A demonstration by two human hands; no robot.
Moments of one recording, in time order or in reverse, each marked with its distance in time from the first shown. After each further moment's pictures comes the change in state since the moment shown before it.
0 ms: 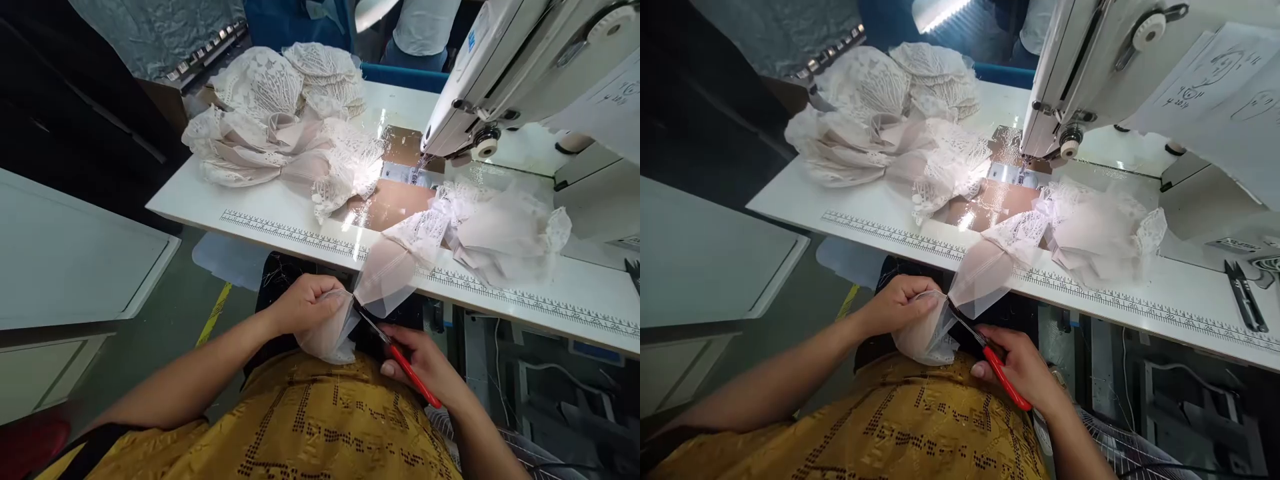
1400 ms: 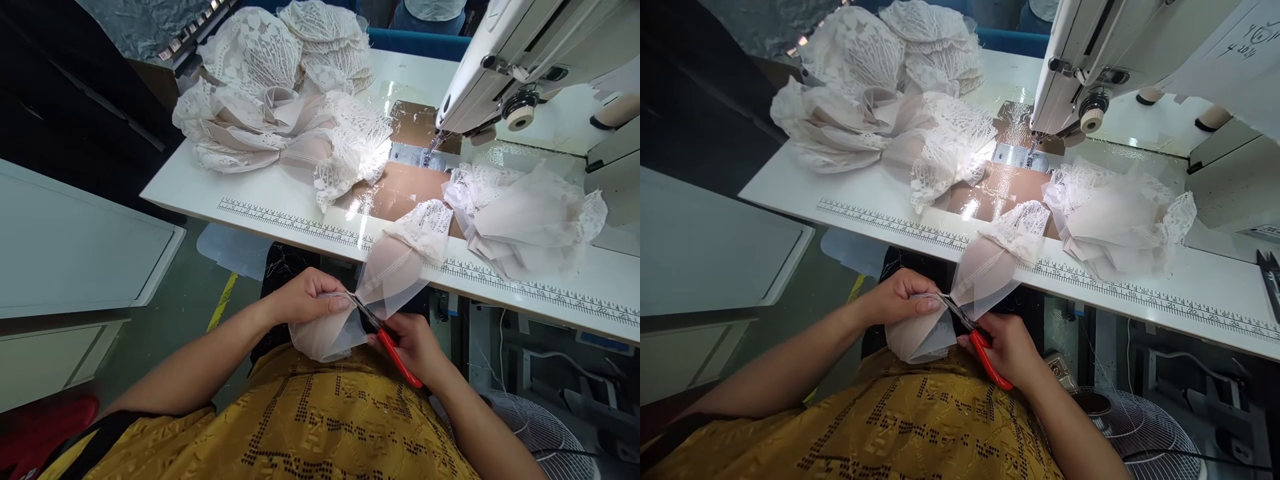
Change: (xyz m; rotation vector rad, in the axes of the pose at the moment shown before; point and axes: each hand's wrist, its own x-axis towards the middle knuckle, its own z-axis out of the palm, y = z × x) left_hand 0.001 -0.015 -0.006 -0.271 -0.210 -0.118; right_hand 0.025 0.005 0.020 -0.282 0.110 -0.155
